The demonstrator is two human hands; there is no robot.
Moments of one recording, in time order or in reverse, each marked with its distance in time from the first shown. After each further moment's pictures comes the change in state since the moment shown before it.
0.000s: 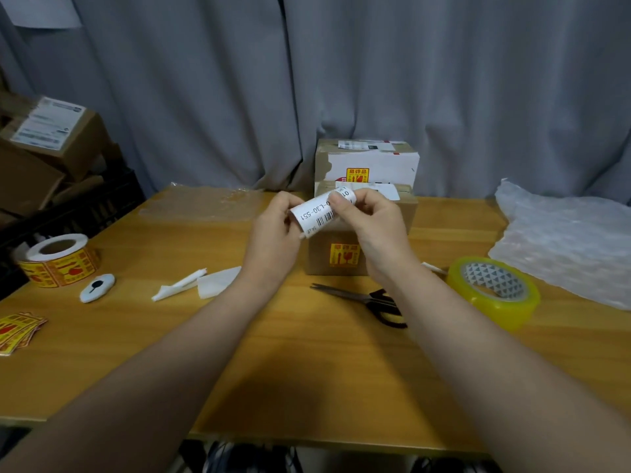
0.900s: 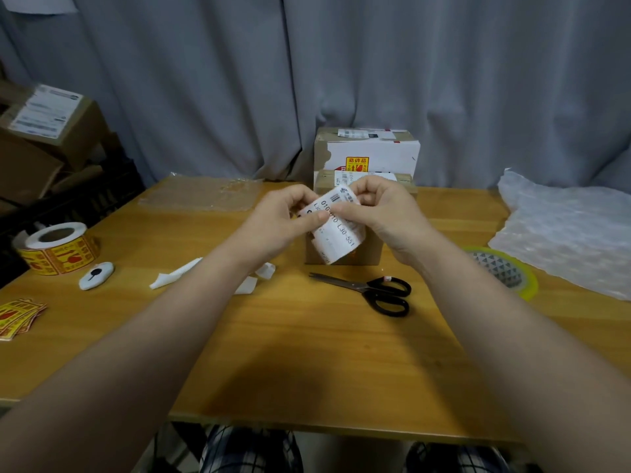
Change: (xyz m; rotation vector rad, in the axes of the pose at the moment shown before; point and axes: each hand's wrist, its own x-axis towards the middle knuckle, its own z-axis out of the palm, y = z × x) left_hand 0.007 0.022 -0.016 -0.204 -0.435 -0.127; right_hand 0.007 -0.013 -0.033 -0.210 -0.266 0.027
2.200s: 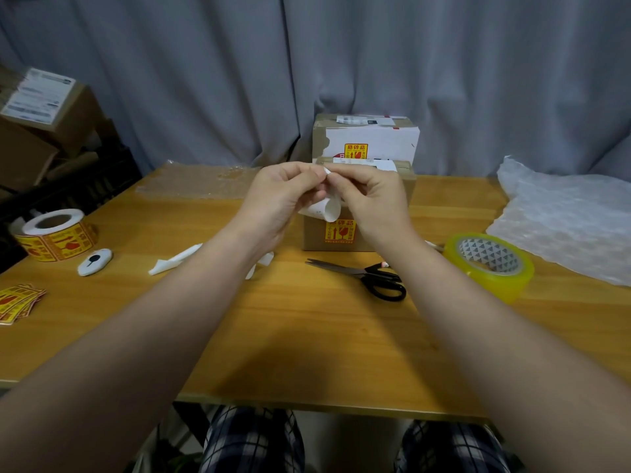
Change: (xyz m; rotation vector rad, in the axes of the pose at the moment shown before) left_hand 0.006 0.012 0.013 -0.523 0.170 -0.108; right_hand 0.000 0.015 0.023 -0.082 0.188 -0.403
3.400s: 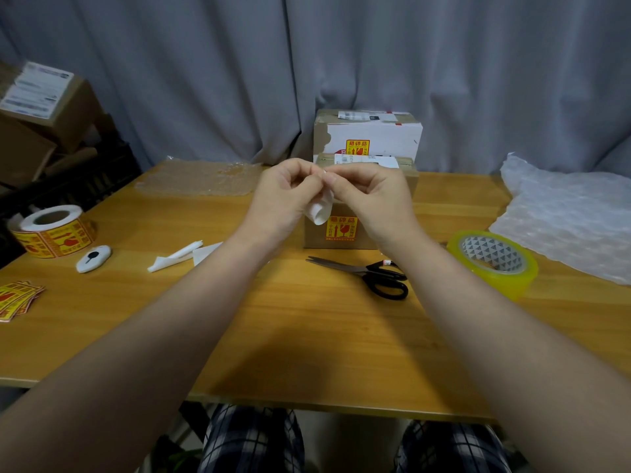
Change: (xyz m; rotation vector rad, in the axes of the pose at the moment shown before) left_hand -0.009 -0.004 0.005 0.305 0.080 0.166; right_hand -0.004 -0.006 -0.004 0.149 -0.087 0.077
